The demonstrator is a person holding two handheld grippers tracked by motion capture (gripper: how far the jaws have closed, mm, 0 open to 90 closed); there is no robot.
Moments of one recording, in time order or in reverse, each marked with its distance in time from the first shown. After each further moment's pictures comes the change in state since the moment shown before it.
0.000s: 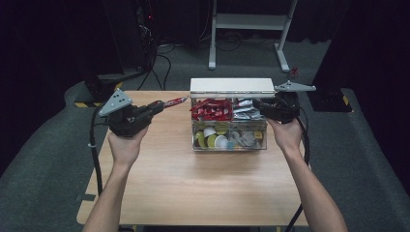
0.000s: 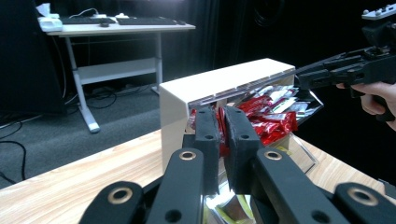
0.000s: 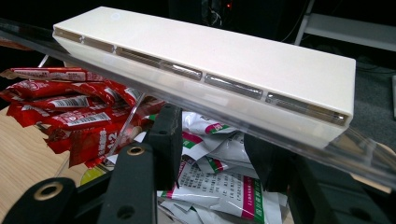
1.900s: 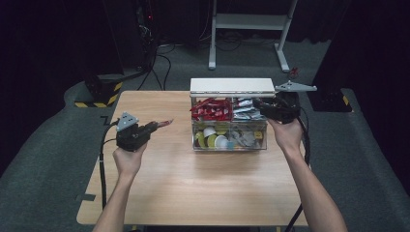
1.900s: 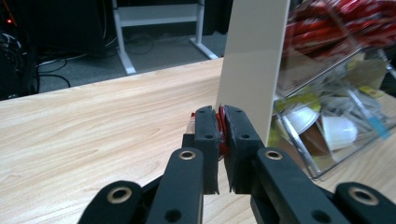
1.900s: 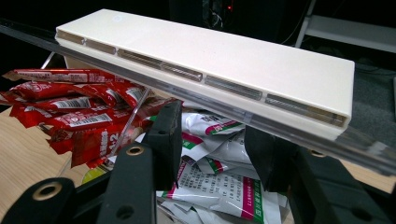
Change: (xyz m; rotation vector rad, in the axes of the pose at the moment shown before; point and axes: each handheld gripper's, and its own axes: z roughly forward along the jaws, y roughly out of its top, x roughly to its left) left arm 0.038 -0.099 0.034 0.178 0.167 -0.066; right arm 0.000 0.000 -0.001 -0.008 0.004 -0.001
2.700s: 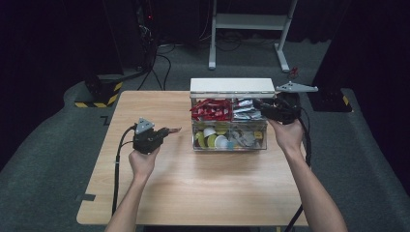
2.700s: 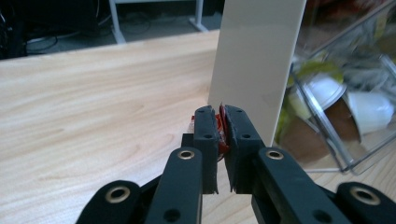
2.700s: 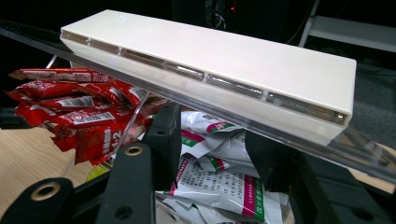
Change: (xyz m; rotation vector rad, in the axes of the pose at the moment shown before) left arm -0.010 -0.031 0.049 0.073 -0.003 -0.021; right arm -0.001 -0.002 -0.002 -0.005 0.014 0.004
